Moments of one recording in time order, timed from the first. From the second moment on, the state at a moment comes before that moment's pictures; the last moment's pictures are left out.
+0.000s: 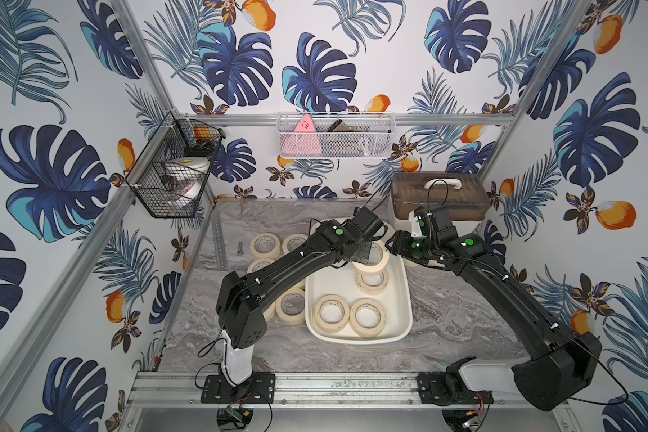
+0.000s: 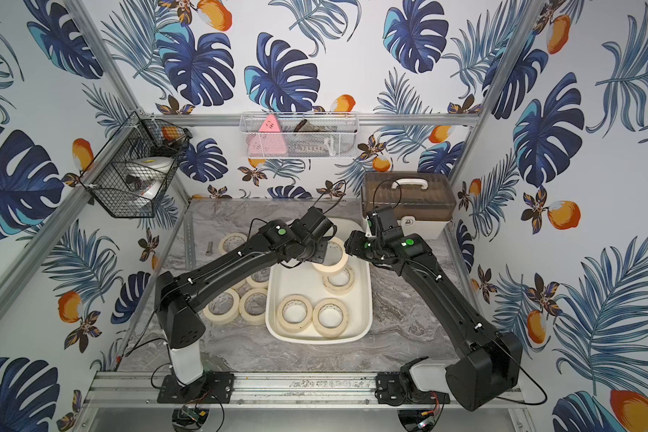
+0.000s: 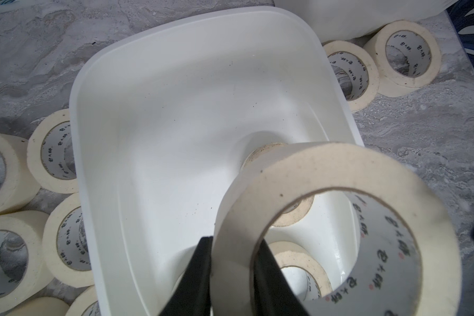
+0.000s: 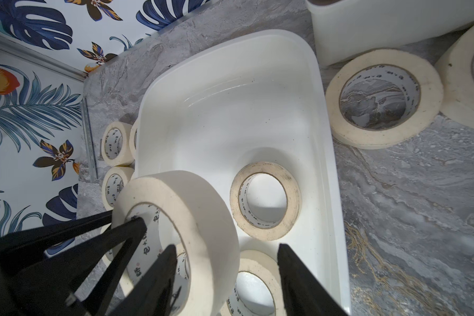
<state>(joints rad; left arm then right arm) -0.81 1.89 1.88 -1.00 -0.27 -0.52 0.42 1.33 1.29 -0.79 -0.08 0.62</state>
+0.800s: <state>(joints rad) -0.85 2.00 2.02 -1.02 -0.24 -0.50 0.44 1.39 1.27 -0.88 0.01 0.48</state>
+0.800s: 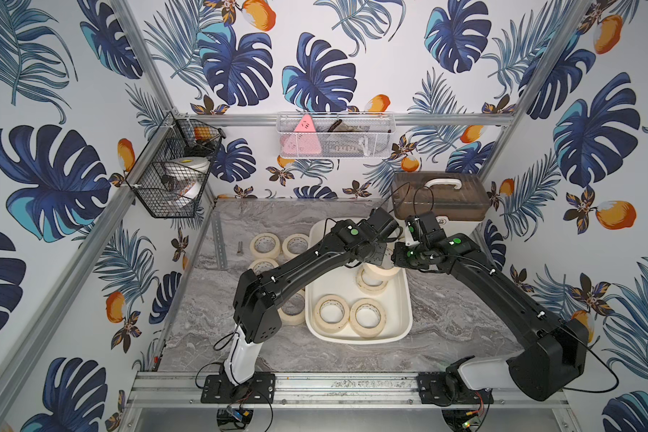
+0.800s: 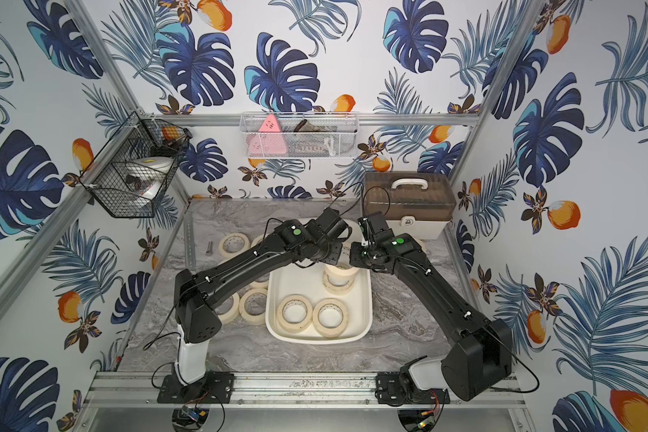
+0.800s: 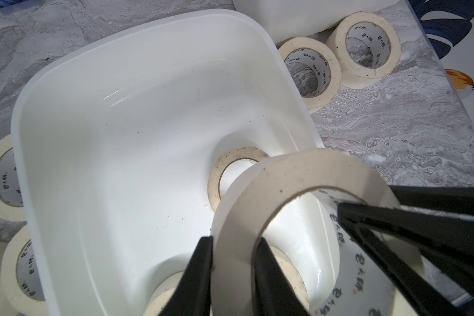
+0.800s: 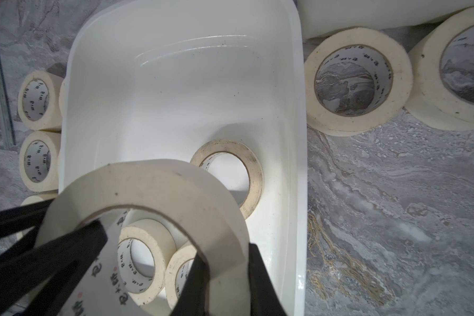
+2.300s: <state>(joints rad) -0.79 1.66 1.64 -0.82 -0.11 -0.50 0.15 1.39 0.98 -0.82 0.32 0.68</state>
